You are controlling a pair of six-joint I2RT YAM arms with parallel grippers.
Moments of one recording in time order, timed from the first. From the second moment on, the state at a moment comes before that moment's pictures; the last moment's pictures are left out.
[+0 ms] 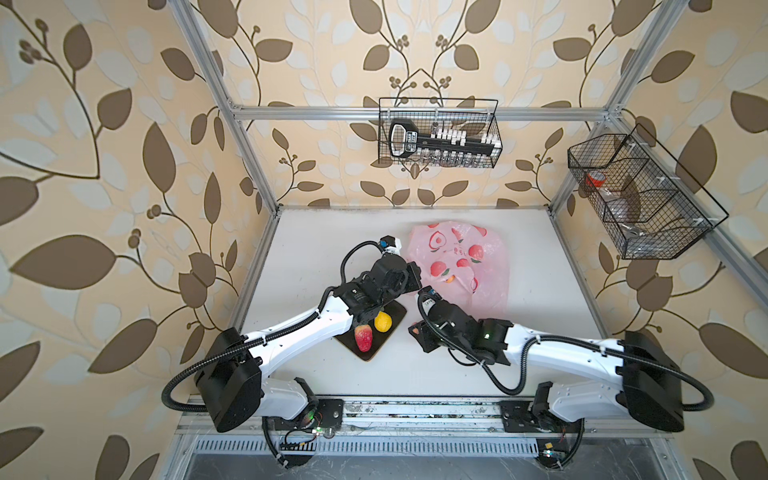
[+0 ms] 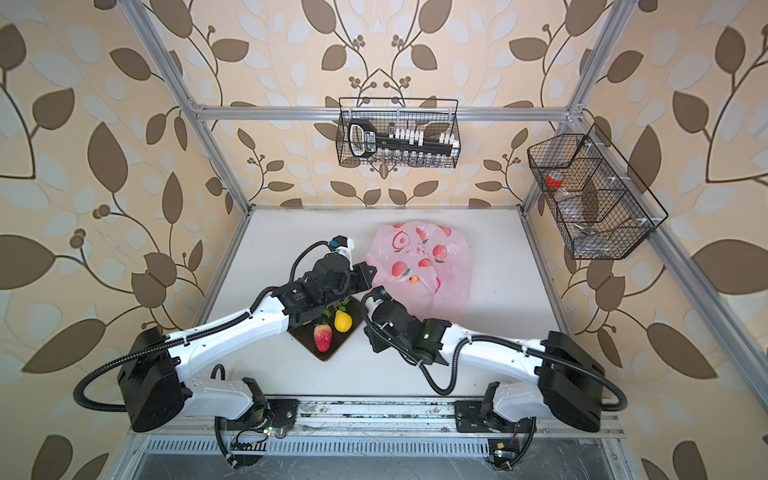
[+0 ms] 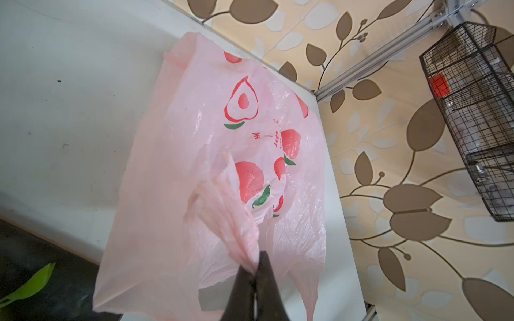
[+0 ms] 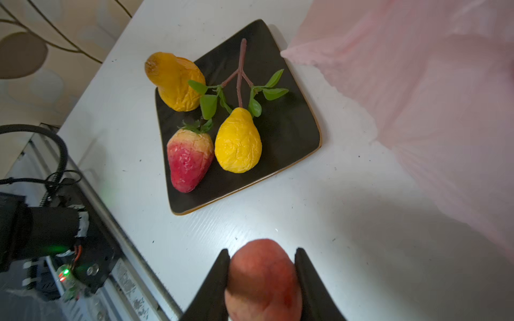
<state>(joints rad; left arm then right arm) -0.79 1.34 0.97 -0.11 -0.11 -0.92 1.04 1.41 0.79 -0.18 0.17 0.58</state>
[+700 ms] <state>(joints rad) -0.74 1.31 0.97 -0.17 -0.11 -0.89 0.95 1.81 0.88 0.22 0.18 0.70</state>
